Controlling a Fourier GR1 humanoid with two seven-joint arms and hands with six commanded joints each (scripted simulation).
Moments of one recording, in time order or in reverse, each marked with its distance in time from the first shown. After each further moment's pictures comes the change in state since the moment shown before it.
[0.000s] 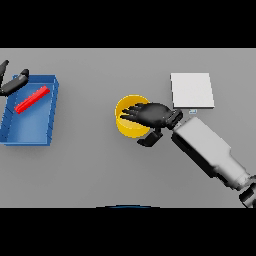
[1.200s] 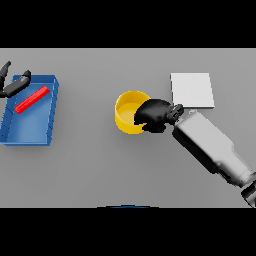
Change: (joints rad) left arm 0.012 -0.002 -0.015 -0.011 -0.014 0.003 -0.011; right arm -0.036 -0.022 -0.006 -0.021 -0.048 0.075 0.002
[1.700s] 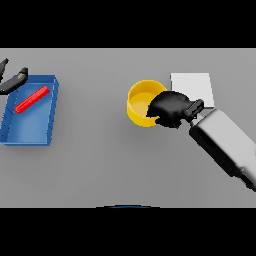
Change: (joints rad) left arm -0.024 0.008 0.020 0.029 0.022 -0.018 -0.006; right arm 0.053 -0.136 -0.081 -0.251 -0.056 0.102 0.111
